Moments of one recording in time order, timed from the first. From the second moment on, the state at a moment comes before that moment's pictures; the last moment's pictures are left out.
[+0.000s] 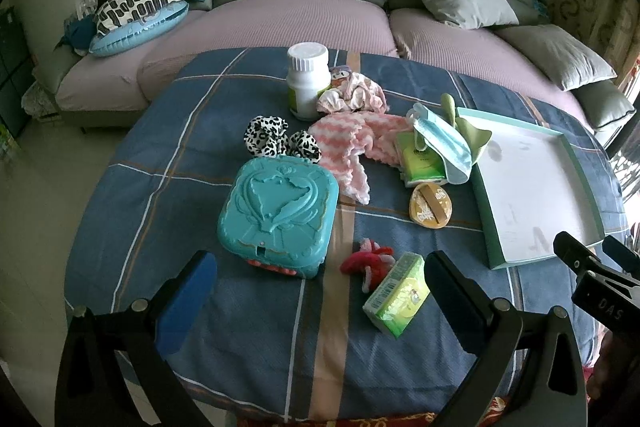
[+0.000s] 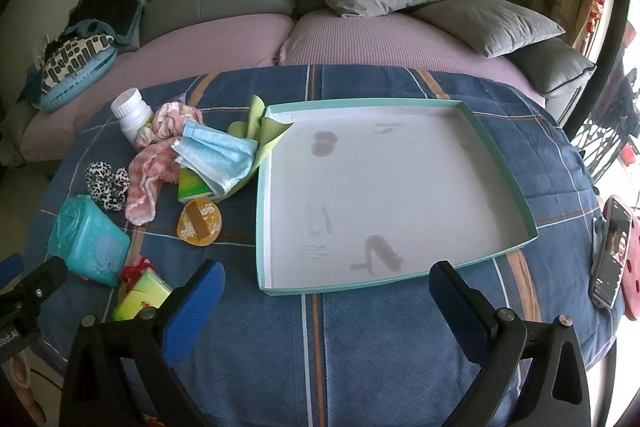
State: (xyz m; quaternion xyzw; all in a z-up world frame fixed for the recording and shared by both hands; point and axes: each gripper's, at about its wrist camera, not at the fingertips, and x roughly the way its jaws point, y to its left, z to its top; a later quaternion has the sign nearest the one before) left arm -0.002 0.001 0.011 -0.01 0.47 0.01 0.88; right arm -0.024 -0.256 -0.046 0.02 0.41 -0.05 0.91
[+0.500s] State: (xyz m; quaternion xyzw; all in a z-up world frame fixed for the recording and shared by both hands) left arm -0.005 0.001 0.016 -0.01 0.47 0.01 0.88; right arm -0.028 -0.259 -0.039 0.03 0.41 -0.04 0.91
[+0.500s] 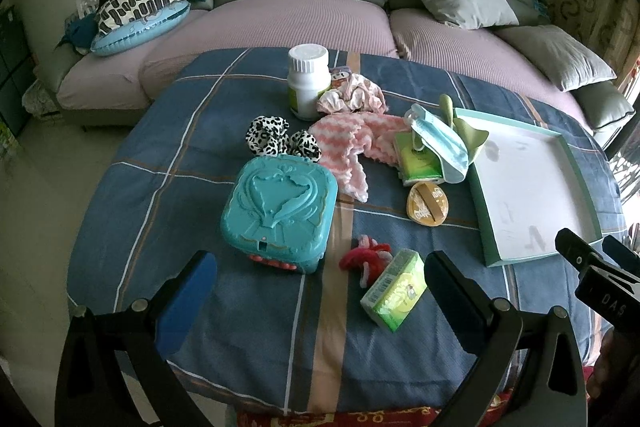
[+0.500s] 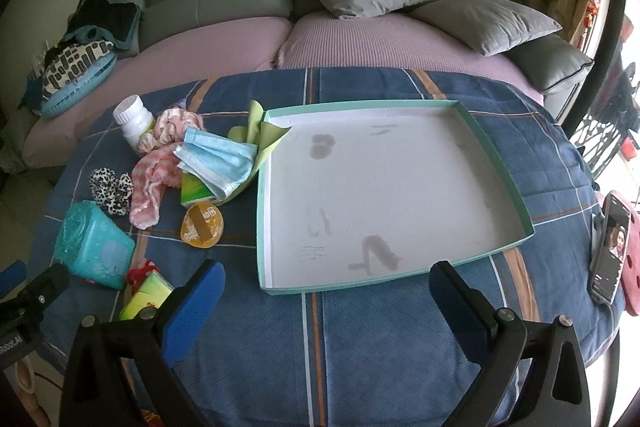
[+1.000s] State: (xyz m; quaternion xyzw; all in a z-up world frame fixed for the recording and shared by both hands) left arm -0.010 0.006 0.018 -0.02 0.47 0.01 0.88; right arm -0.032 -0.261 -0.035 0.03 0.41 -0.05 0.91
